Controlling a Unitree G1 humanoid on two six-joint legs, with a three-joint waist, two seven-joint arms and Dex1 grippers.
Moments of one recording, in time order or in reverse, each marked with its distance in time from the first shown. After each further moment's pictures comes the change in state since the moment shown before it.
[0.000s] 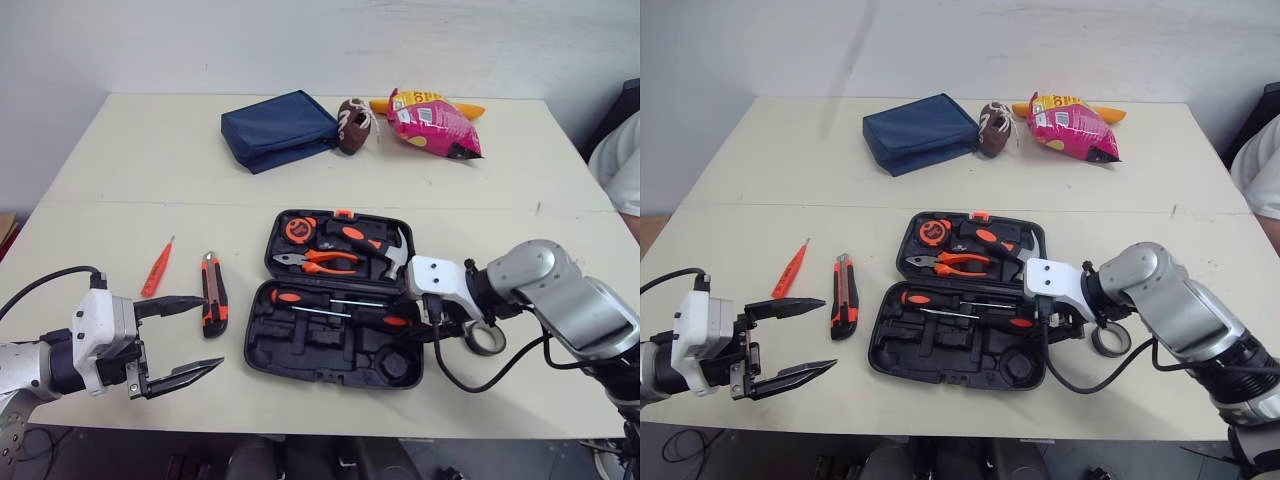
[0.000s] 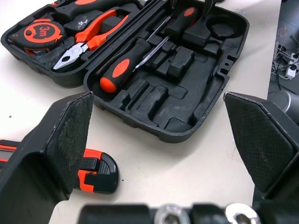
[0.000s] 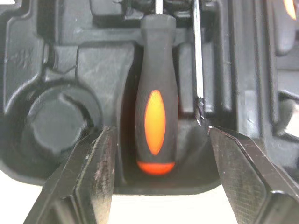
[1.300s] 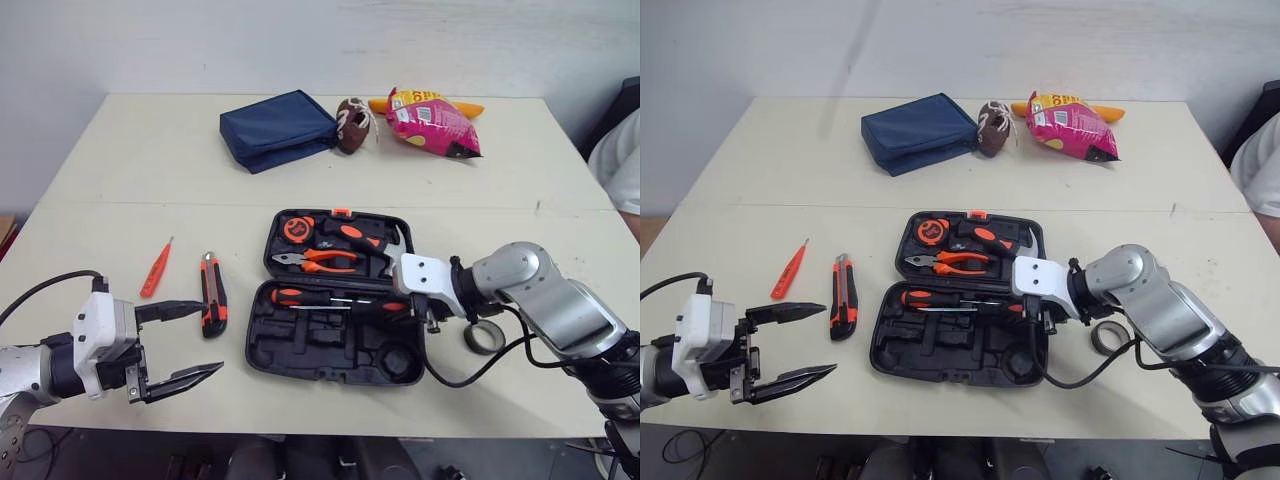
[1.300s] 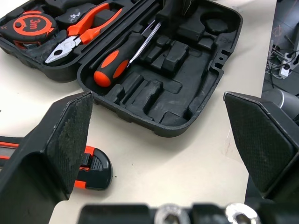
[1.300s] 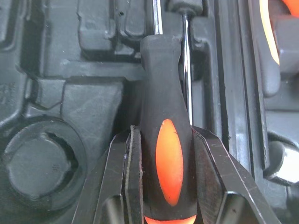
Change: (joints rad) left arm 0.021 0.001 0.001 -0.002 -0.002 0.010 -0.015; right arm 0.018 0.086 0.042 -0.003 -0.039 -0.034 -0.113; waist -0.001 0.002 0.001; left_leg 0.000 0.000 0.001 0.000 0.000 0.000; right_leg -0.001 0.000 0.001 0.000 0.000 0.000
